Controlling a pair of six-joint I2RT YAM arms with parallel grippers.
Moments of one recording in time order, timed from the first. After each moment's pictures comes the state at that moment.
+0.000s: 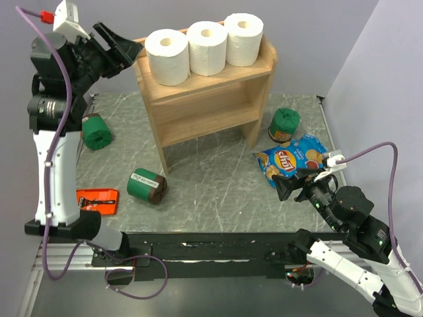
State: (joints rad) left arm -0.11 1.51 2.24 -0.71 0.26 -0.64; right arm 0.80 0.37 0.94 -0.74 0.38 0.30
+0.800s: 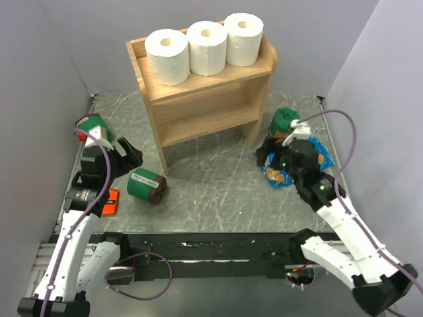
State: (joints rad) left arm -0.11 0.72 0.84 -0.53 -0.07 -0.54; right arm 0.53 0.82 0.89 -0.48 0.24 0.40
